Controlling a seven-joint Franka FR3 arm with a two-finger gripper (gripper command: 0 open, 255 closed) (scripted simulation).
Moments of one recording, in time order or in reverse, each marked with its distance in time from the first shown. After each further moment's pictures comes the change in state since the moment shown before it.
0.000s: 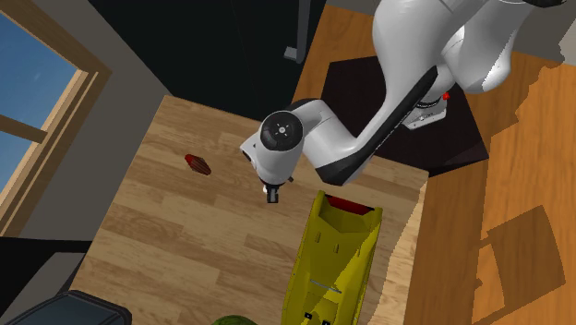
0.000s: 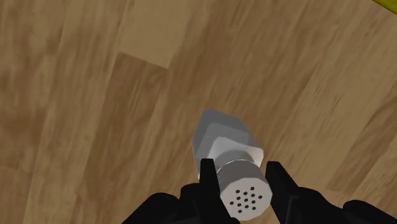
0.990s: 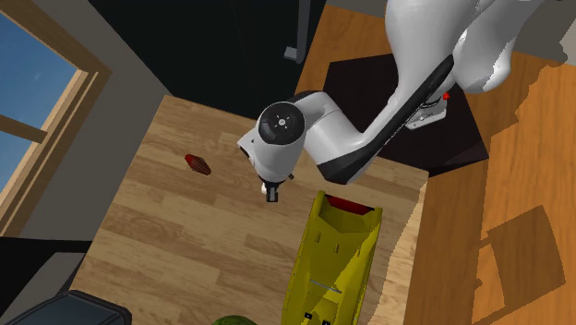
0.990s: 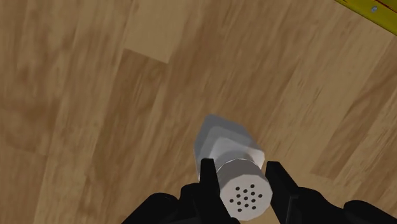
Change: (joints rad) arm -0.007 -0.053 0.010 0.018 0.028 -0.068 -0.017
